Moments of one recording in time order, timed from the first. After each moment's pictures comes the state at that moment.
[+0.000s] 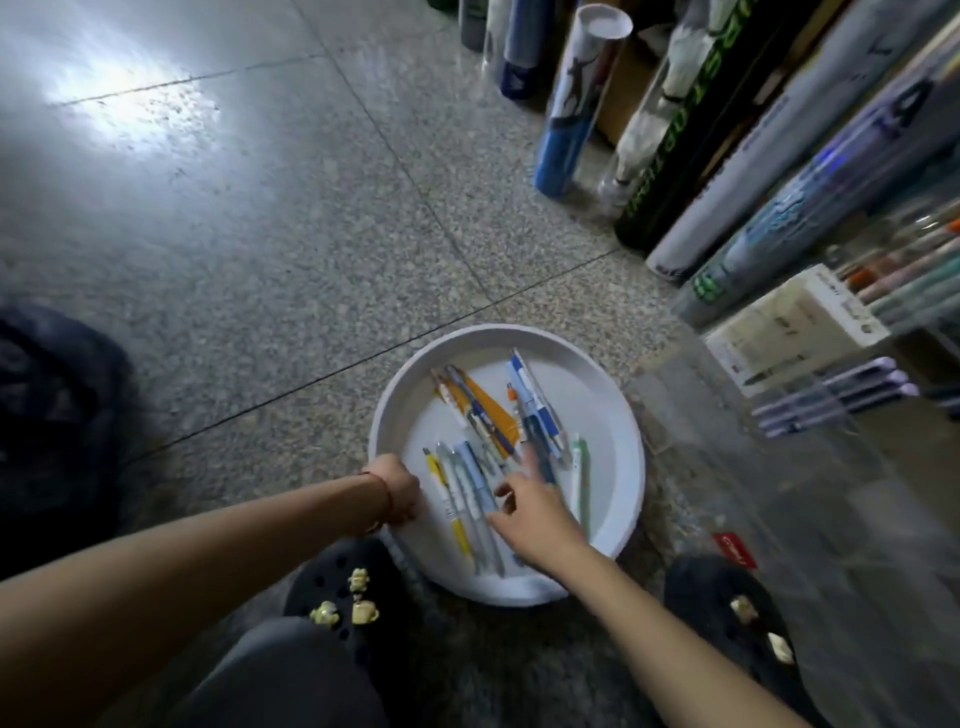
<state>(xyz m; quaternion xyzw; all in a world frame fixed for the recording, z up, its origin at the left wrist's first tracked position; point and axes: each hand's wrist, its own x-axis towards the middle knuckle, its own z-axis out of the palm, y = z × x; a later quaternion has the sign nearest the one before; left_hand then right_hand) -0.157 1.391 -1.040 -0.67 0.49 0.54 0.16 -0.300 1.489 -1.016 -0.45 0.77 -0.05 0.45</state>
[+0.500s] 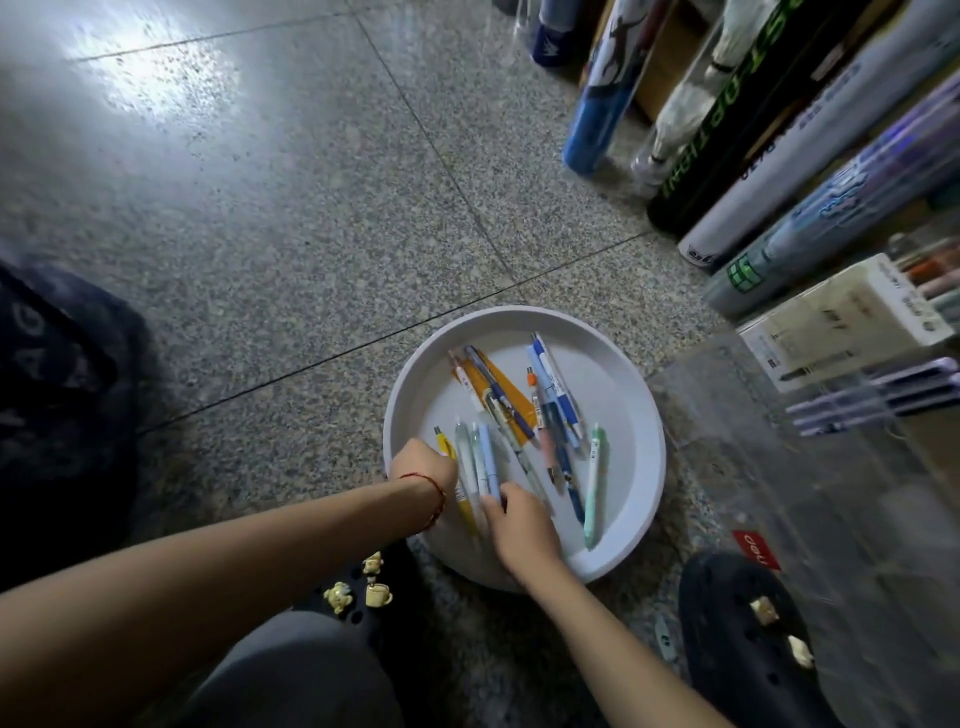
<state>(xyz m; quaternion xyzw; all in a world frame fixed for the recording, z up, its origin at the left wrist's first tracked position) -0.169 1.414 -1.043 -0.74 0.45 0.51 0.02 -0.256 1.494 -1.046 -0.37 0.81 -0.08 0.44</state>
